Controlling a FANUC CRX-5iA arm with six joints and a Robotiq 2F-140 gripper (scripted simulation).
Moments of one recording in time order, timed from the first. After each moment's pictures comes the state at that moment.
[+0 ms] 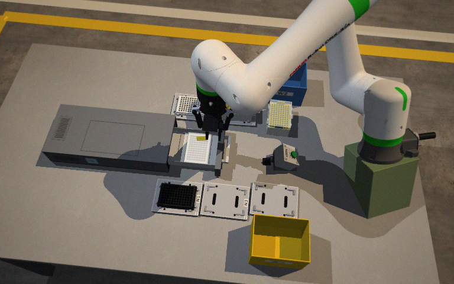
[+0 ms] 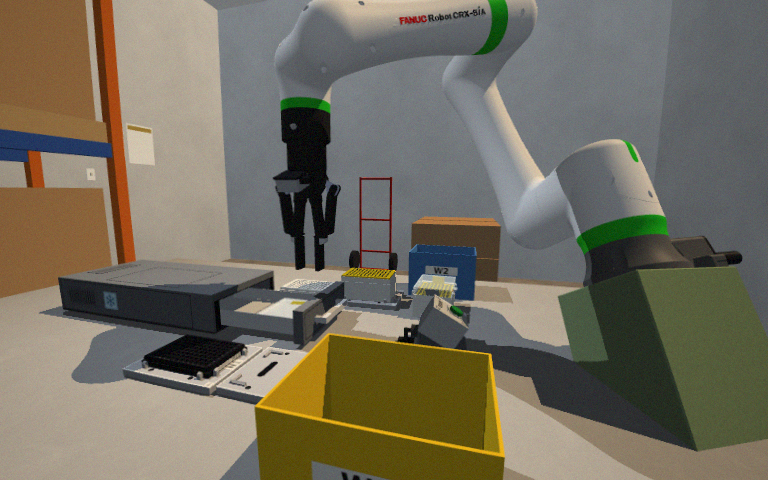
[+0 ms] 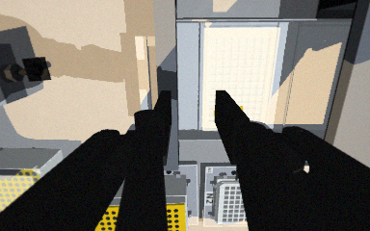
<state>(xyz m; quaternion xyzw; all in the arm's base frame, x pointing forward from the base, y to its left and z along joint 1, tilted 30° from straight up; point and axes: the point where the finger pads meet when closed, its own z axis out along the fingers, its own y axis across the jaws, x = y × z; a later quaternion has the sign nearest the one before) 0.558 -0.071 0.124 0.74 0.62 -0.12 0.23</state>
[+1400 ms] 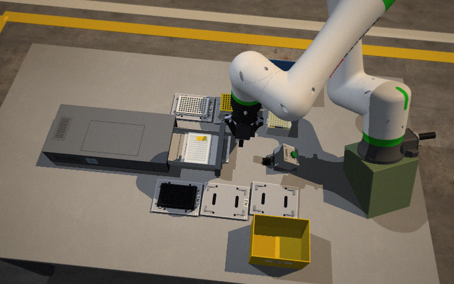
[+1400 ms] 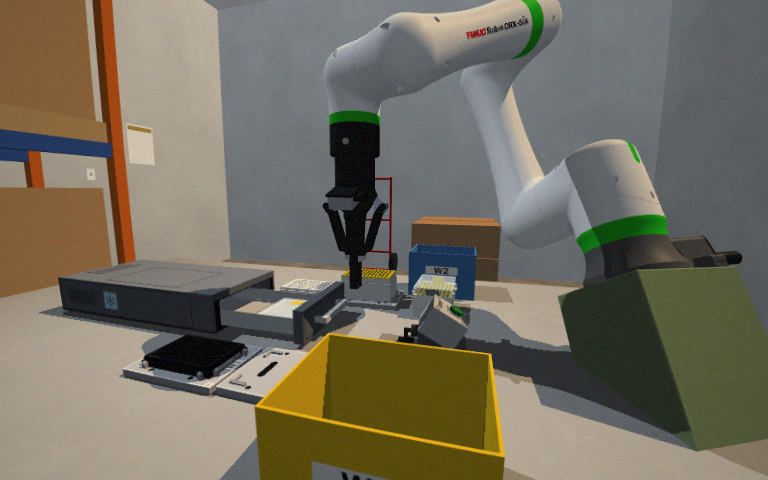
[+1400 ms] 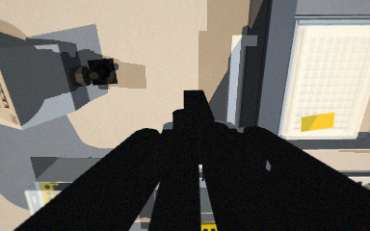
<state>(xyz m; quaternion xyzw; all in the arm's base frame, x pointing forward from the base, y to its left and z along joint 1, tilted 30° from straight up) 0.465 -0.073 0.080 0.74 0.62 -0.12 0.23</state>
